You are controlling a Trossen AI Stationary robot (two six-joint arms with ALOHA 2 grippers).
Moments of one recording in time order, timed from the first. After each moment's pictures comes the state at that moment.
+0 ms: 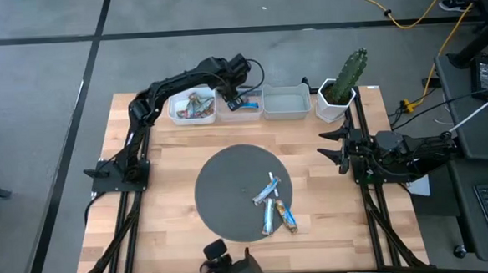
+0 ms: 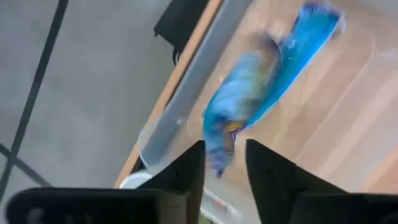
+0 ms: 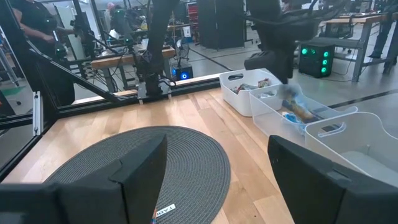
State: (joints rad) left arm 0.61 2.14 1.96 -1.07 -0.22 0.11; right arm 0.14 0.01 0.17 -0.22 0.37 0.15
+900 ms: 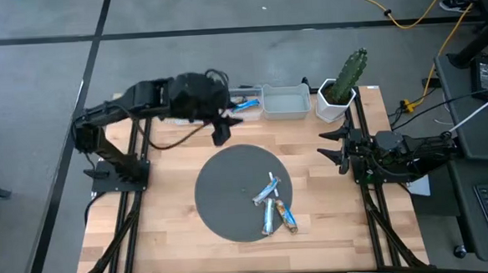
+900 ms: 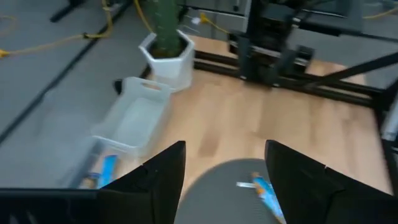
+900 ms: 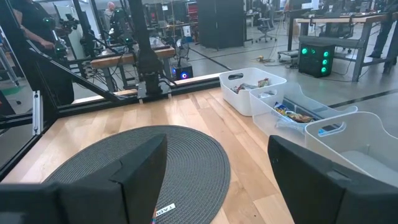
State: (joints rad) left arm 0.09 1.55 1.96 -0.99 -0.15 -0.16; right arm 0.14 0.01 0.17 -0.22 0.37 0.15
